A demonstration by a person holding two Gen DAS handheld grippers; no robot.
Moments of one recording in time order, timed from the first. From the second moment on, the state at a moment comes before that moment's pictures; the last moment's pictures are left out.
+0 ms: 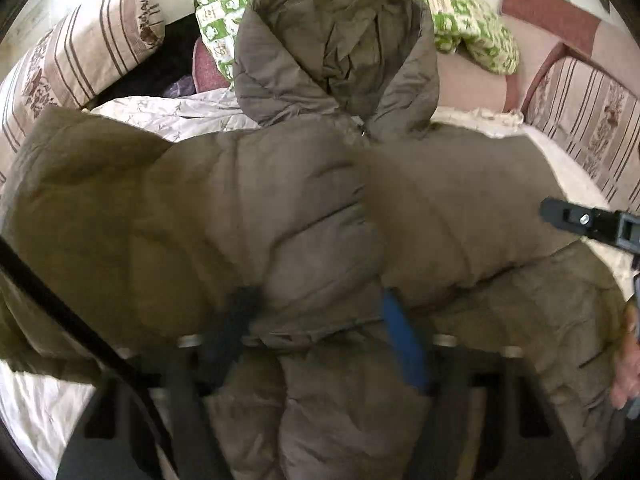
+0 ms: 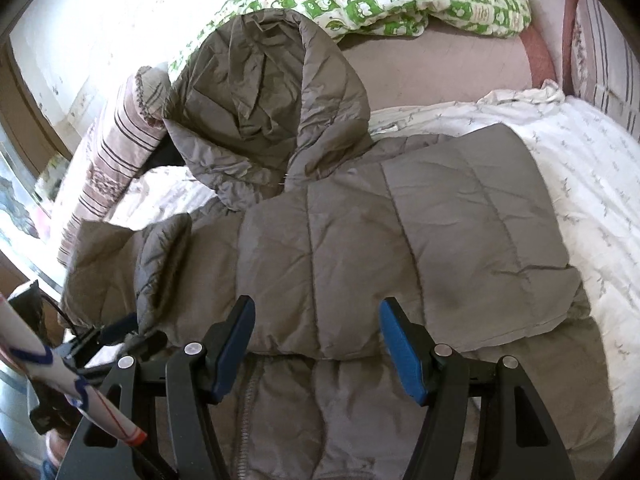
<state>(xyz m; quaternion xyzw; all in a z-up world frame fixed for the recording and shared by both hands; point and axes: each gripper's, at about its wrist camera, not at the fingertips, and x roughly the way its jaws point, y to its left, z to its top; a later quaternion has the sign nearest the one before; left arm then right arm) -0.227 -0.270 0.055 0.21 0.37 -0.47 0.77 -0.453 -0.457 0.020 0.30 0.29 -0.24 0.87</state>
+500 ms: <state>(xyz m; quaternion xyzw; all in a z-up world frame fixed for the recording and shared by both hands) -0.168 -0.138 0.174 0.06 0.29 -0.32 0.90 -0.412 -0.409 0.018 0.42 0.28 -0.07 0.86</state>
